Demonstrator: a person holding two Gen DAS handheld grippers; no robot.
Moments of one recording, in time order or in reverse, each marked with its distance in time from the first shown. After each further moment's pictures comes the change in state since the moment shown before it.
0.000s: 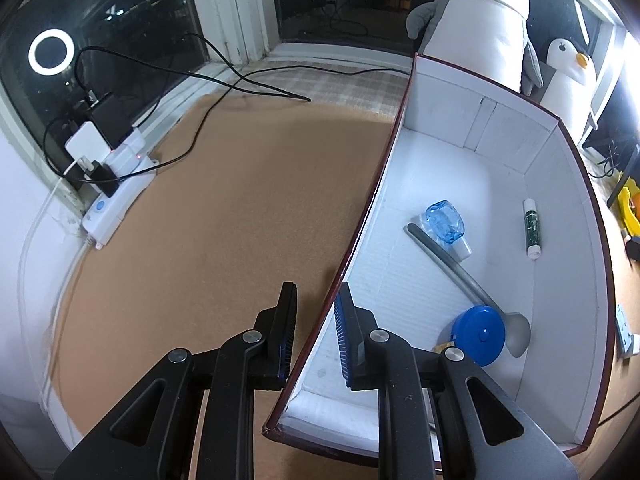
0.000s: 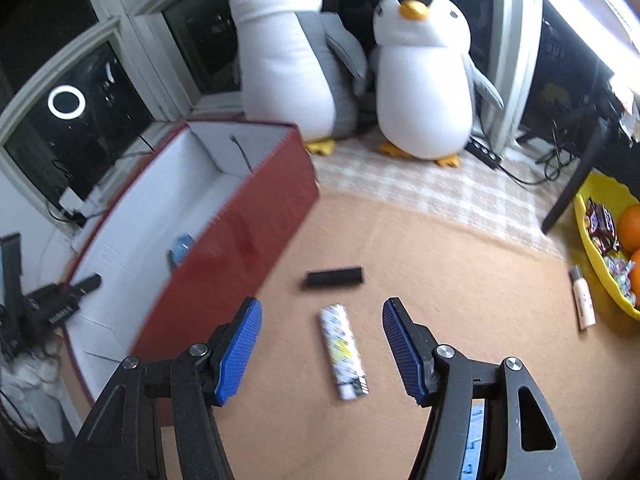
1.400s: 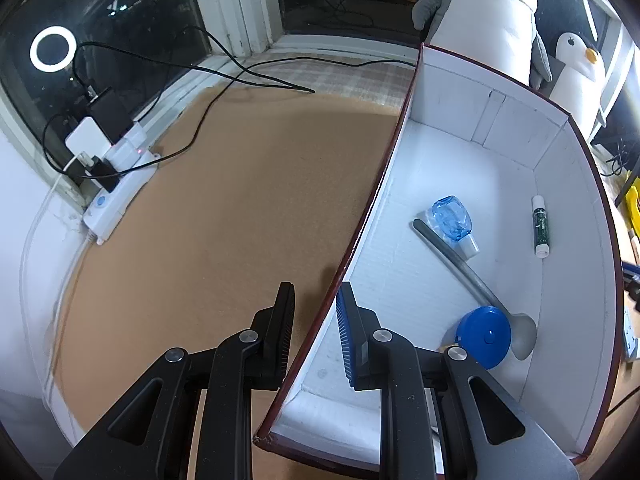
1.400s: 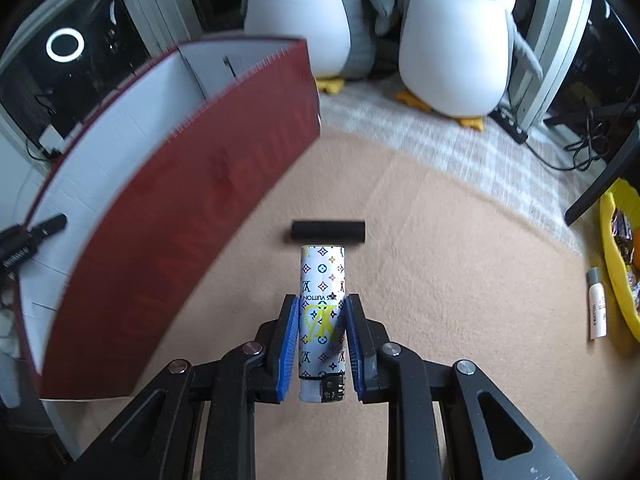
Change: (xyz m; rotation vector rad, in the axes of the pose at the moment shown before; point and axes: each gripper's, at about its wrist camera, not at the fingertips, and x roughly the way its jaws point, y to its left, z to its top) left arm 0.007 -0.003 0.001 -0.008 0.027 0.022; right arm 0.030 0.015 -0.003 -0.105 0.091 -0.014
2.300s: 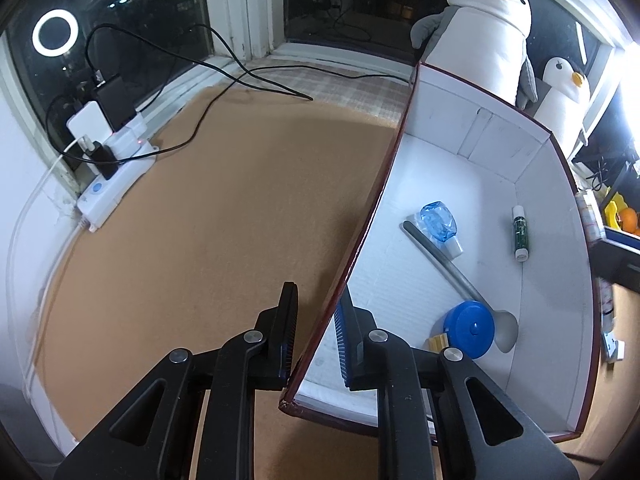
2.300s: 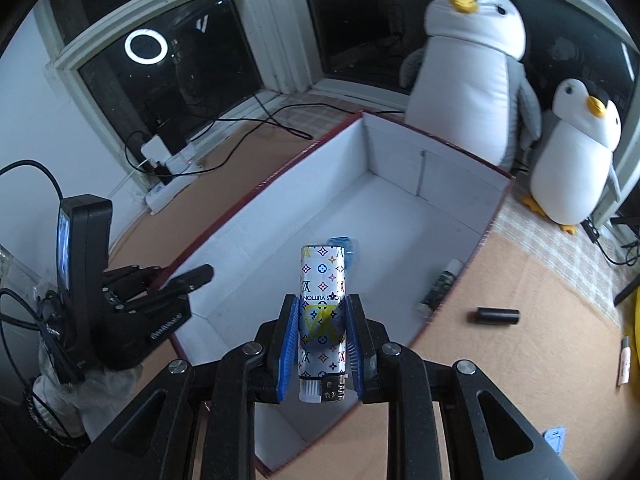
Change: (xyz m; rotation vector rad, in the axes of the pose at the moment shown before) left arm -0.012 0.016 -0.012 -0.048 -0.041 -0.091; right arm -0.040 0.155 0.028 -0.140 -0.094 0.168
